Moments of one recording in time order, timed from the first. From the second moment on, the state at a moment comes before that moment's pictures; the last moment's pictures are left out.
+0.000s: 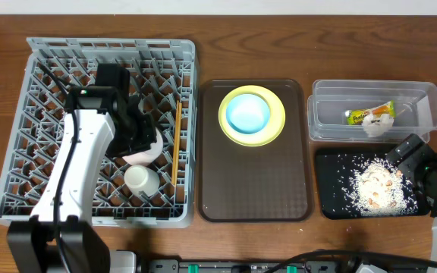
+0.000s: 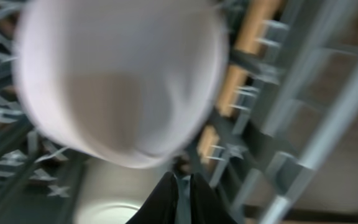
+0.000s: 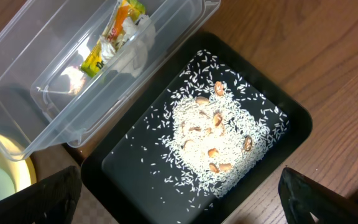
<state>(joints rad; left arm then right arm) -0.01 1.56 1.28 -1.23 0.14 -0.28 -0.40 1.00 1.05 -1.10 0.03 0.46</state>
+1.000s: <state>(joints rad) -0.11 1.49 1.31 -1.07 0.15 -0.33 -0.40 1.00 1.05 -1.10 0.03 0.46</state>
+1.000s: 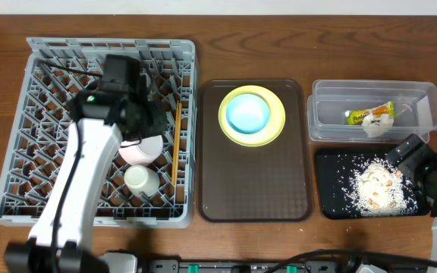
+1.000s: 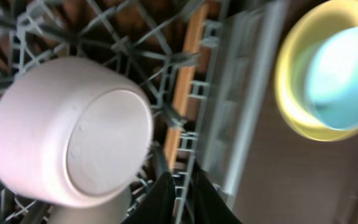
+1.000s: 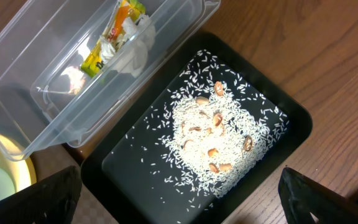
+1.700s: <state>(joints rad) 0.15 1.58 1.30 -1.19 -0.04 -0.37 -0.40 1.00 1.05 -1.10 0.03 0.46</state>
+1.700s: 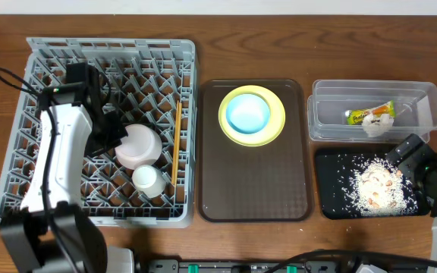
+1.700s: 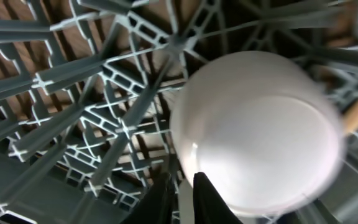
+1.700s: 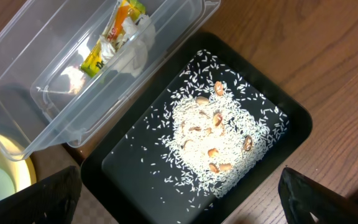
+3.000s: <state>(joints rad) -0.71 2.09 1.80 -0.98 0.01 -0.30 -0.40 1.00 1.05 -1.10 0.03 0.46</state>
